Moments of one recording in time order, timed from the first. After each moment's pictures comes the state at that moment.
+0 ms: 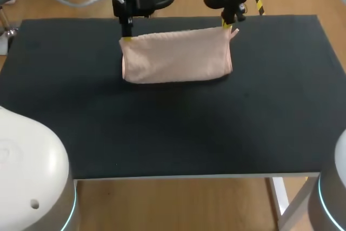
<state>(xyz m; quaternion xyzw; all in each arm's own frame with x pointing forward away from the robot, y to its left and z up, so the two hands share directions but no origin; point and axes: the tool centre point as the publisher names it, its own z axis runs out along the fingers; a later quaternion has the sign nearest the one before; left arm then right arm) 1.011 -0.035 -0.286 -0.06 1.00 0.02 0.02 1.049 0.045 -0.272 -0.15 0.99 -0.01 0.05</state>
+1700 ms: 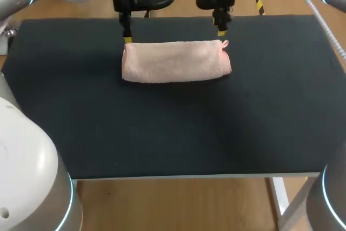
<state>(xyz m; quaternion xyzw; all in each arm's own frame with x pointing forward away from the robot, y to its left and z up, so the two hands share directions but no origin) 1.099 -0.025 -0.341 -0.05 1.00 -0.01 -0.05 1.120 0.053 -0.336 -0.09 1.00 -0.01 0.01</state>
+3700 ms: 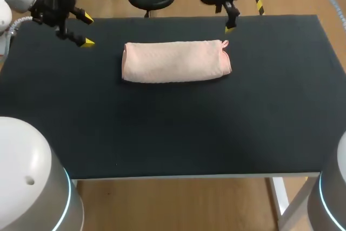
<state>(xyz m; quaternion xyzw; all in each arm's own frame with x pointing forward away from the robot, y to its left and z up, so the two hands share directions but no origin) 1.012 0.070 -0.266 -0.04 0.93 -0.35 0.09 1.090 0.050 -0.267 -0.12 0.99 -0.01 0.06</state>
